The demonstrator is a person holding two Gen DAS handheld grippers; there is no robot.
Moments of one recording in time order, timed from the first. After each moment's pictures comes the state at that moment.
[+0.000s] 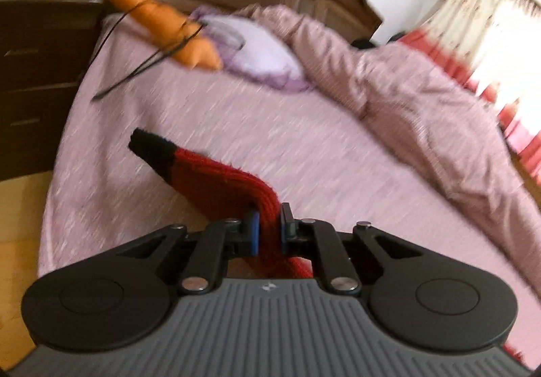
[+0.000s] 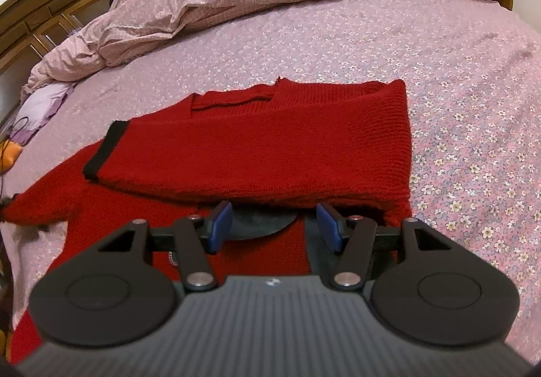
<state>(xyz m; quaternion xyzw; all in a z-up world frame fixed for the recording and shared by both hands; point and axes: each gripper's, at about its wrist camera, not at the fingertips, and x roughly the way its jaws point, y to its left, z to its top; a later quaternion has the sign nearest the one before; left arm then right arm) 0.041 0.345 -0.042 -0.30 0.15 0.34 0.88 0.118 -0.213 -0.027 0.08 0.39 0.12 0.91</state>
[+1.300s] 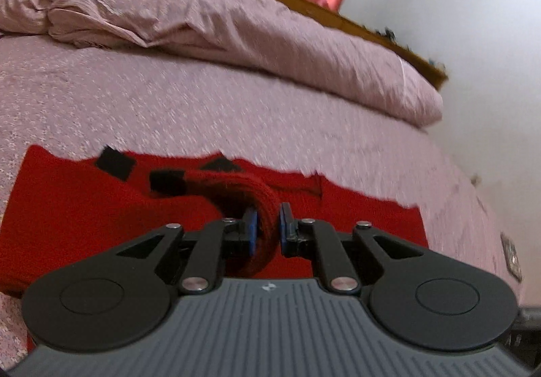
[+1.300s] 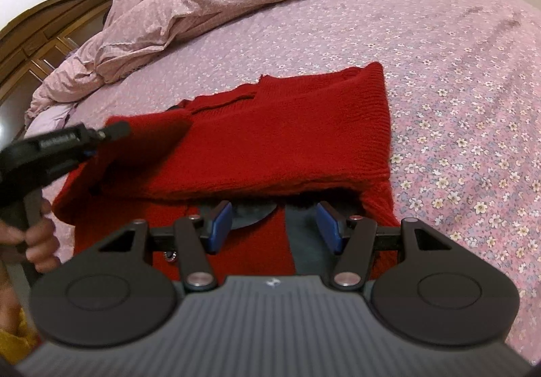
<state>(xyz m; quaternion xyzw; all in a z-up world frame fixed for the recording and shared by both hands) 0.197 0.050 -0.048 -0.15 0.30 -0.09 0.94 0.113 -0.239 -0.036 0.13 0.39 0.12 0.90</state>
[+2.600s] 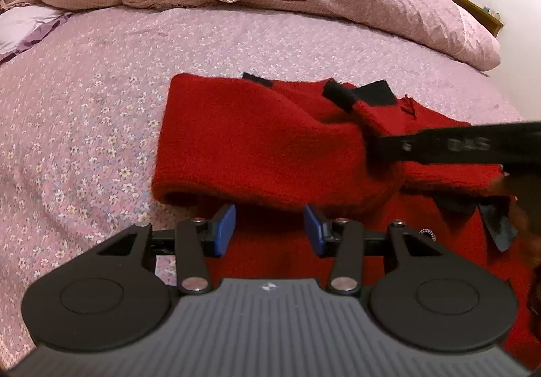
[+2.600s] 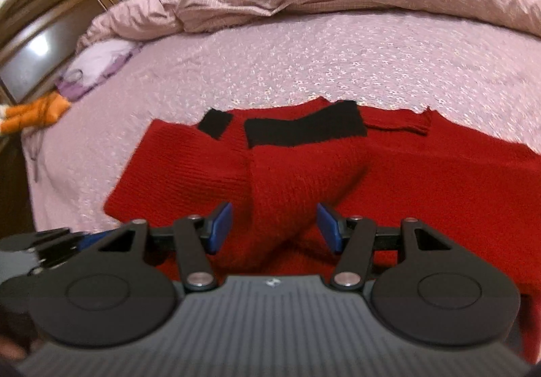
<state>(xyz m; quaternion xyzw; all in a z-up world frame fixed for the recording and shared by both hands) 0.112 0.128 -0.058 -0.08 0.39 0.01 0.92 0.164 -0.082 -0.015 0.01 0.40 0.24 0.89</state>
